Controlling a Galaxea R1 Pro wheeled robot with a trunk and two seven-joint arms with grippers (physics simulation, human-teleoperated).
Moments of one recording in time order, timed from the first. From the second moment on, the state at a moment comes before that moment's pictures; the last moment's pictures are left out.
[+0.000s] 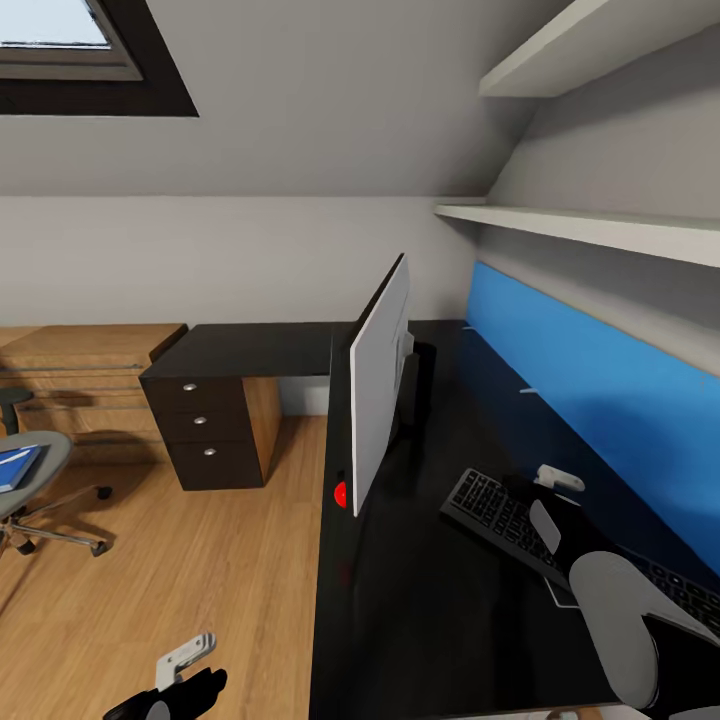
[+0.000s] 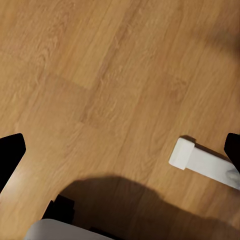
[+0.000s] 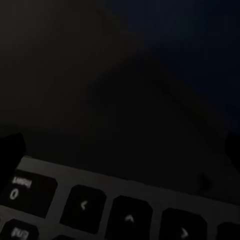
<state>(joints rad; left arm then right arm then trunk) -0.09 0.02 0.11 -1.10 0.47 0.58 0.27 -0.89 -0.11 -0.36 -0.38 -0.03 0.14 -0.10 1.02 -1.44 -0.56</state>
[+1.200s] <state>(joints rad) -0.09 0.02 0.11 -1.02 0.46 0.43 0.27 -0.89 -0.11 -0.37 -0.42 -0.12 0.29 -0.10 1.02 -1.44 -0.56</state>
